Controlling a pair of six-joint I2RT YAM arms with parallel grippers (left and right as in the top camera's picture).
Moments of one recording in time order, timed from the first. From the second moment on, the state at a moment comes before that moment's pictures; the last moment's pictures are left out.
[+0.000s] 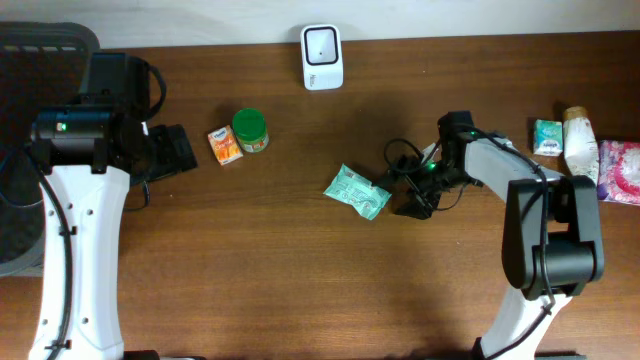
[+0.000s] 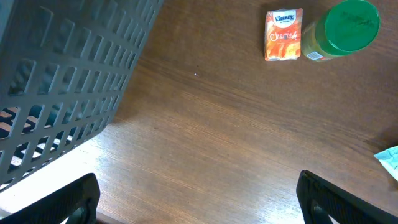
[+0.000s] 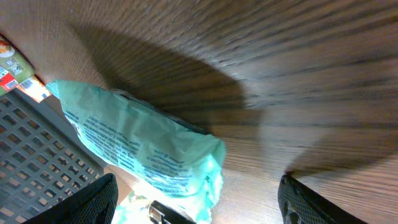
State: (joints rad) left arm -0.02 1.56 1.82 -1.50 -0.22 -0.36; right arm 0.05 2.01 1.22 -0.73 -0.76 0.66
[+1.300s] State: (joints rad) left arm -0.02 1.56 1.82 -1.50 -0.22 -0.36; right arm 0.14 1.64 1.30 -0.72 -0.29 0.31
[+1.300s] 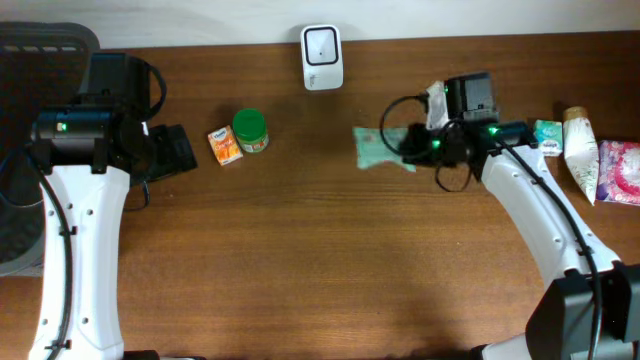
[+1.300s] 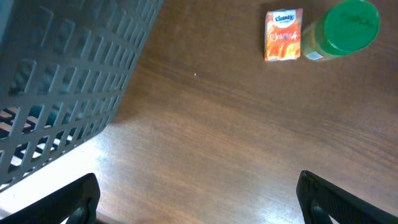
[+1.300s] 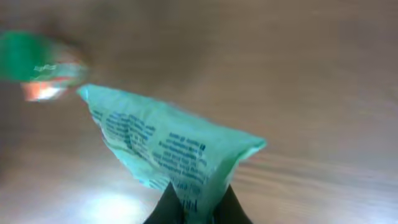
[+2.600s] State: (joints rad) left arm -0.02 1.56 1.82 -1.50 -0.22 -0.36; right arm 0.59 2.07 1.36 -1.02 0.58 0.49
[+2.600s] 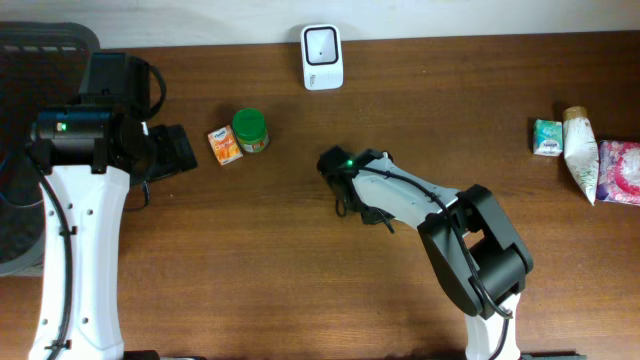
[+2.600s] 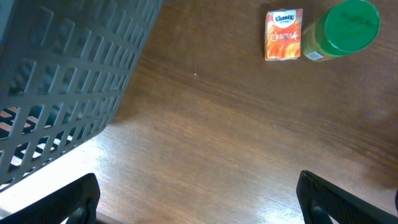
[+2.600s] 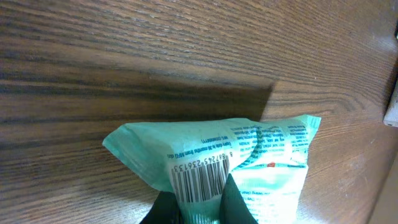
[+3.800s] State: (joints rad) left arm -0.02 1.56 1.82 -1.50 -0.22 -0.36; right arm 0.23 2.07 1.38 -0.85 -0.62 0.44
